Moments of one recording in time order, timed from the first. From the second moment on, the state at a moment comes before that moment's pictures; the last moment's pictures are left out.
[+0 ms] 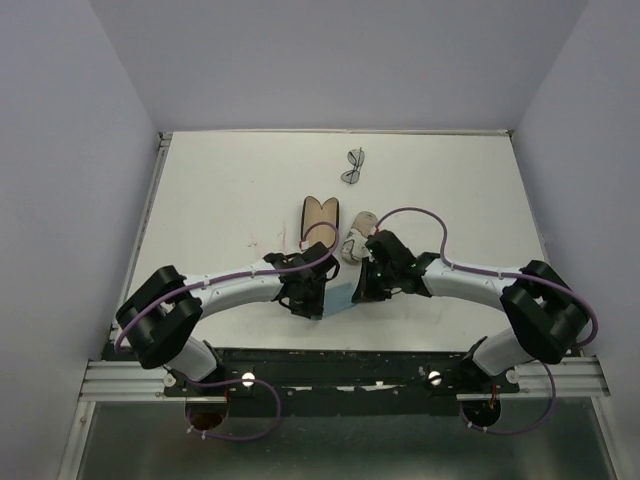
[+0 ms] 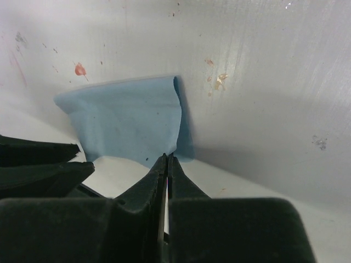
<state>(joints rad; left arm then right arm) -0.92 1.51 0.85 -0.56 0.03 -0.81 0.77 1.50 0.72 -0.20 -0.17 0.80</state>
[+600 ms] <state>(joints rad) -0.86 1.29 0.76 -0.51 0.01 -0.83 0.77 1.39 0.71 -0.20 -0.13 0.76</state>
